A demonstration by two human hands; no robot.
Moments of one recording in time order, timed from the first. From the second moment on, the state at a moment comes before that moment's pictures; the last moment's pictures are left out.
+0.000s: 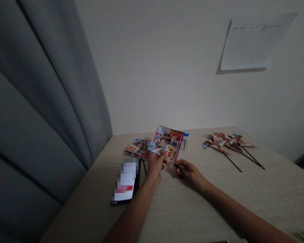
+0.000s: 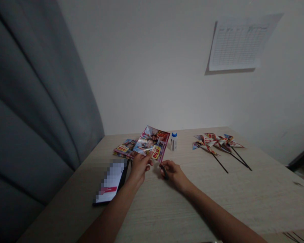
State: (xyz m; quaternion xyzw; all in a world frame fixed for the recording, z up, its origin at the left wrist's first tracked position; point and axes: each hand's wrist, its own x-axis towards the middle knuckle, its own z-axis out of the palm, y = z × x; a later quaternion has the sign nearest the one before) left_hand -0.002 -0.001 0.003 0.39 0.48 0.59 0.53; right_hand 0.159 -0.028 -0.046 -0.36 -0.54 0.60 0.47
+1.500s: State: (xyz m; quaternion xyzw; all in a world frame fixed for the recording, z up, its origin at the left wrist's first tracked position) left_hand 0.000 -0.003 0.003 0.39 0.47 0.58 0.54; right_hand 0.158 -0.027 -0.040 -0.36 -0.53 0.60 0.48
